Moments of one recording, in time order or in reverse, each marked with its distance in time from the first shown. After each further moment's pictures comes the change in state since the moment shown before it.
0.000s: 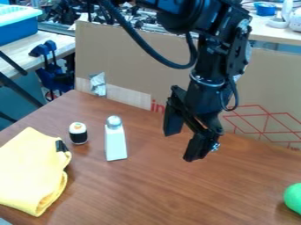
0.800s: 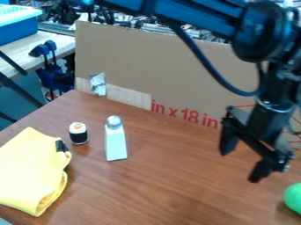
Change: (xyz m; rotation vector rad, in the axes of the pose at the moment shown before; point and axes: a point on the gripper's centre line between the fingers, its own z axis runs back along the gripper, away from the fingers) arm 0.067 -0.064 0.000 0.001 -0.111 0.120
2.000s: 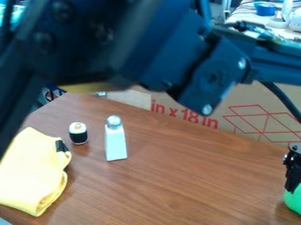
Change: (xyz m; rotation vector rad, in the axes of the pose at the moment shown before) arm 0.044 -0.072 -0.013 -0.016 -0.021 0.536
